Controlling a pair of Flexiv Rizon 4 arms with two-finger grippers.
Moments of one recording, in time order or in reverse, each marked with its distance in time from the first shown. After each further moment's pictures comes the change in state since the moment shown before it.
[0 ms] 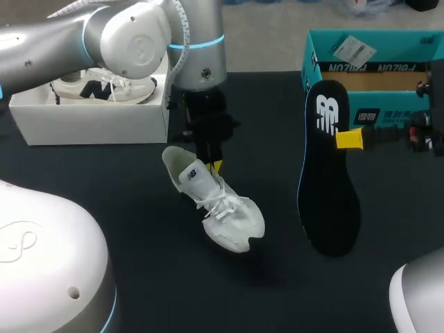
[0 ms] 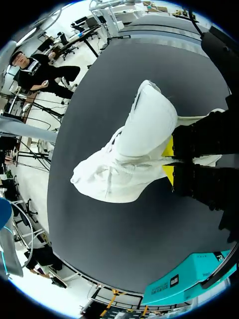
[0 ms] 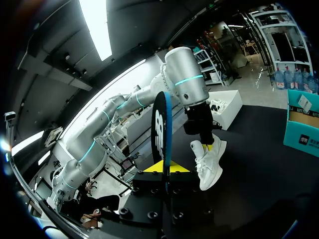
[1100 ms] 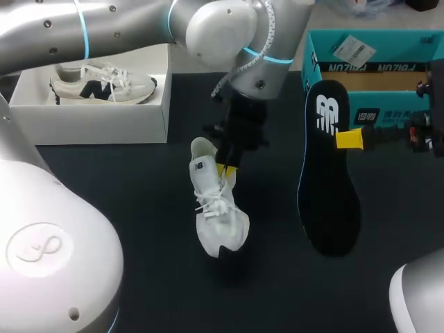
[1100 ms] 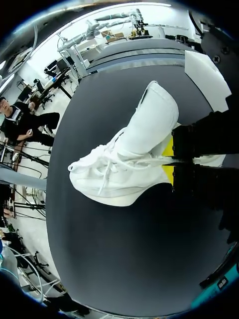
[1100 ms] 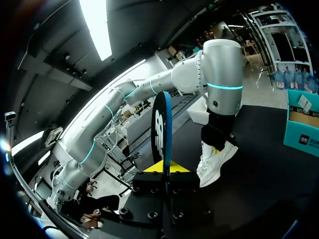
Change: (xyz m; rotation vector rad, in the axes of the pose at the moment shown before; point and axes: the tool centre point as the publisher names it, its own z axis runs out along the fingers) left arm -0.026 0.013 0.020 -0.047 0.374 0.242; right arm 0.000 0.000 0.000 0.000 0.000 0.000
